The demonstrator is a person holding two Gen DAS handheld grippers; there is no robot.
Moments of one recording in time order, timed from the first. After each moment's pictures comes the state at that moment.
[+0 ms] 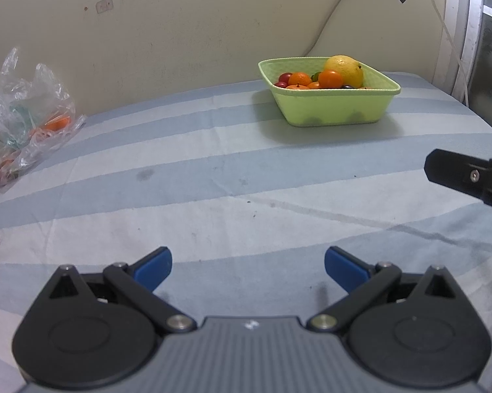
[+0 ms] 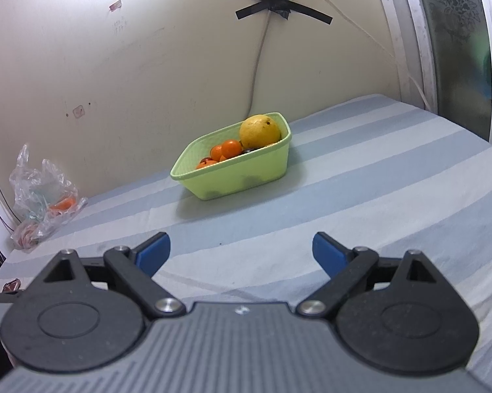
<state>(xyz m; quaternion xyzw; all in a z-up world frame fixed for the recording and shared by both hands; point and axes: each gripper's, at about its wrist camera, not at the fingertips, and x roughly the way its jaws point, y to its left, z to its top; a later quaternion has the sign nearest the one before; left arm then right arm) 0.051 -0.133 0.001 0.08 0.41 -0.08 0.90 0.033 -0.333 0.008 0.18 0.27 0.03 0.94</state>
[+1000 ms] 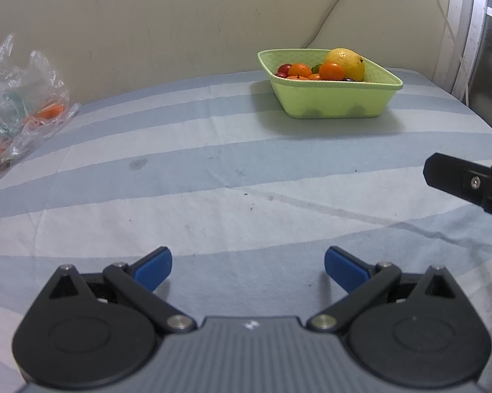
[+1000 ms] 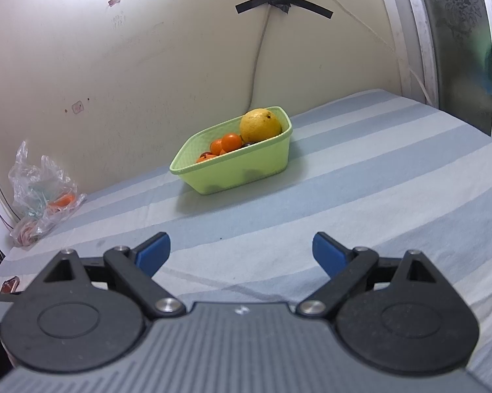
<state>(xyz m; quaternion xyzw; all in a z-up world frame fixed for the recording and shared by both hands) 0.056 -0.132 -0.006 0.06 0.43 -0.09 0.90 0.035 -0.332 0.003 0.18 0.28 0.03 0.94</state>
